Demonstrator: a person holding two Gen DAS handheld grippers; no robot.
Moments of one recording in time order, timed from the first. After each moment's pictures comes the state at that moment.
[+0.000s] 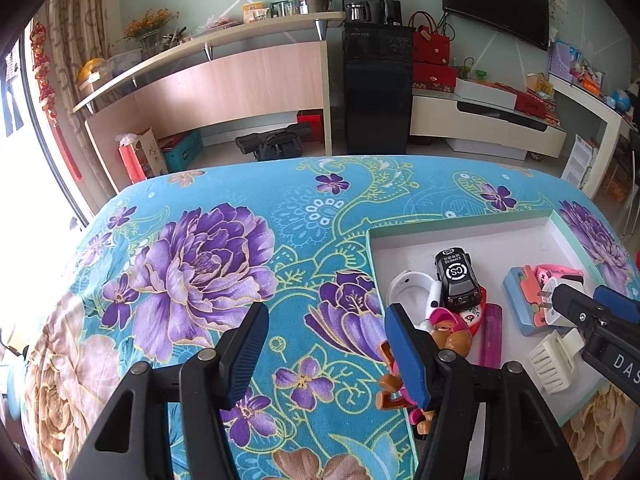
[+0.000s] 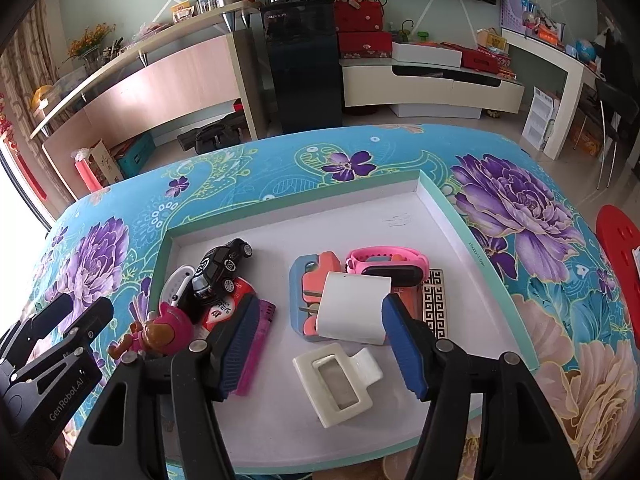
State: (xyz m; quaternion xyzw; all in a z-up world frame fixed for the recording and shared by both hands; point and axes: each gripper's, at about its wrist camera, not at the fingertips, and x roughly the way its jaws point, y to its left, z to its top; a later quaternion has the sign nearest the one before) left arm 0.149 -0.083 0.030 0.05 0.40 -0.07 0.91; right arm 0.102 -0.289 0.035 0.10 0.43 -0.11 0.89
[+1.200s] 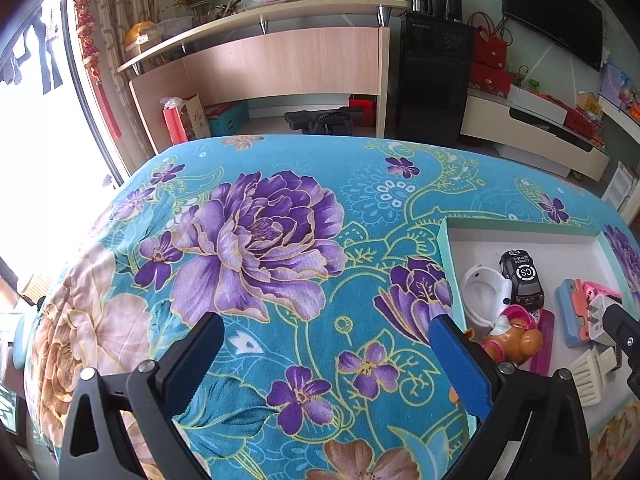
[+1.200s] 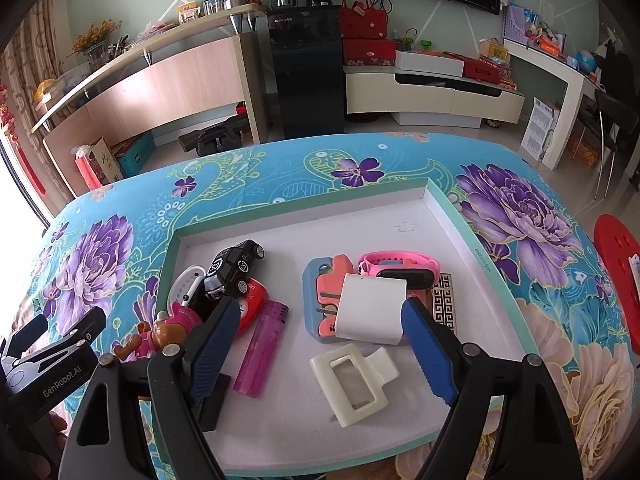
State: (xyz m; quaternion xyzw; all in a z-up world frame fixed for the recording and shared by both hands) left arm 0.151 -0.044 0.016 0.02 0.42 0.01 0.91; right arm 0.100 -0.273 0.038 0.08 0.43 -0.11 0.89
